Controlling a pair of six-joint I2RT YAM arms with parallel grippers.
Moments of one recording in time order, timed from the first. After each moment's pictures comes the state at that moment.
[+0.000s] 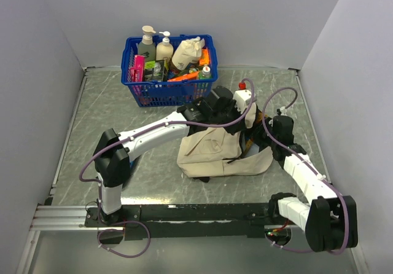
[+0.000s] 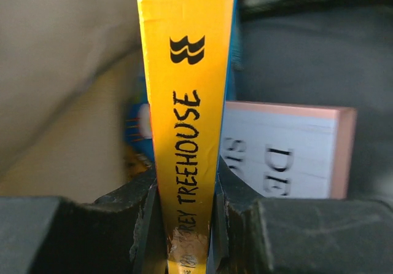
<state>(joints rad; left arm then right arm) -0.98 1.88 1.71 -0.31 0.25 -0.15 0.08 1.01 0.52 -0.08 -0.26 0.79</state>
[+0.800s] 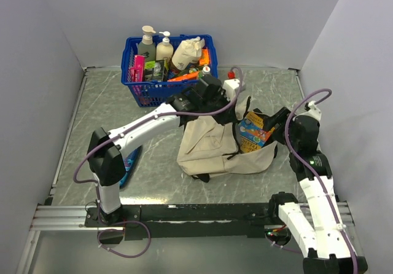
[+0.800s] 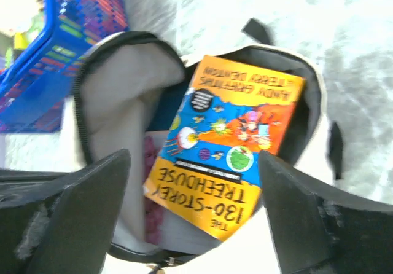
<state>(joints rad) -0.89 1.85 1.74 -0.40 0.32 -0.14 0.05 0.71 0.80 -0.54 0.05 0.62</state>
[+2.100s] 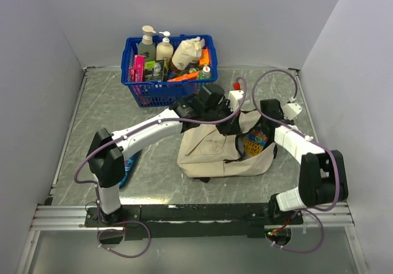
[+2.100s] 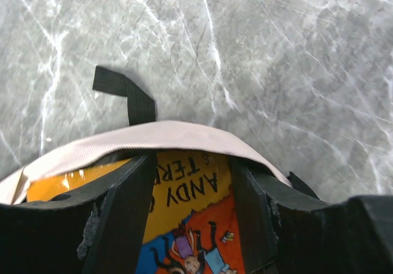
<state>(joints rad) -0.93 1.83 1.66 -0.35 0.48 -0.15 0.13 1.41 0.81 -0.26 0.60 0.87</state>
